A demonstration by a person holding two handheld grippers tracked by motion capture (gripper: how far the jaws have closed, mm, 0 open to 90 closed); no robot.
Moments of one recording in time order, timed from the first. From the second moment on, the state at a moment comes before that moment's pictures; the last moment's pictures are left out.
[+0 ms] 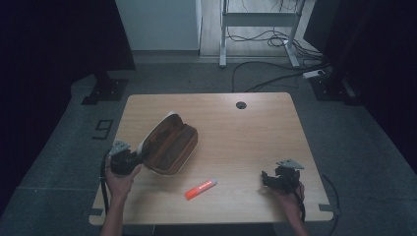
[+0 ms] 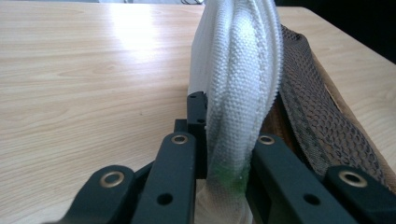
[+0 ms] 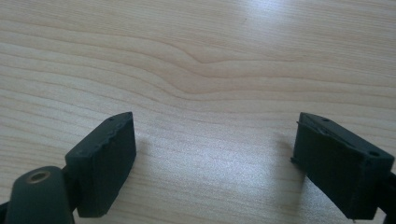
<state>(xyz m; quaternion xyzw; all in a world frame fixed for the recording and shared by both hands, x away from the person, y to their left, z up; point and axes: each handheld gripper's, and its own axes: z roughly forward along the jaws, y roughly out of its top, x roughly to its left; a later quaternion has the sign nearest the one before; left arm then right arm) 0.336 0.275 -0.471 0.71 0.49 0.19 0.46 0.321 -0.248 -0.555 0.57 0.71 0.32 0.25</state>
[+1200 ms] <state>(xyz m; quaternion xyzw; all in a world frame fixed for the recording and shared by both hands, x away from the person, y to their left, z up) 0.363 0.249 -0.494 0.78 0.42 0.17 0.43 0.321 -0.248 -0.555 0.57 0.71 0.32 0.25</state>
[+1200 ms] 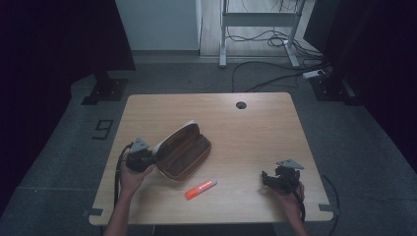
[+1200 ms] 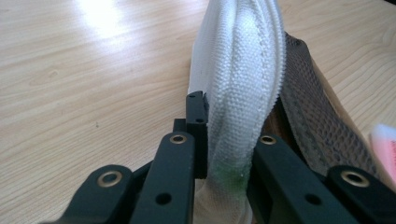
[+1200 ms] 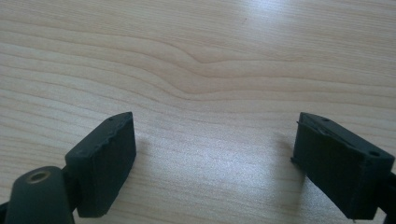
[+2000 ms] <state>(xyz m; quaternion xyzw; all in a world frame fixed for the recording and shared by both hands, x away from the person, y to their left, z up) 0.351 0.265 -0.506 0.74 0.46 0.18 0.45 0.321 -0.248 -0.555 0.57 0.71 0.32 0.25</state>
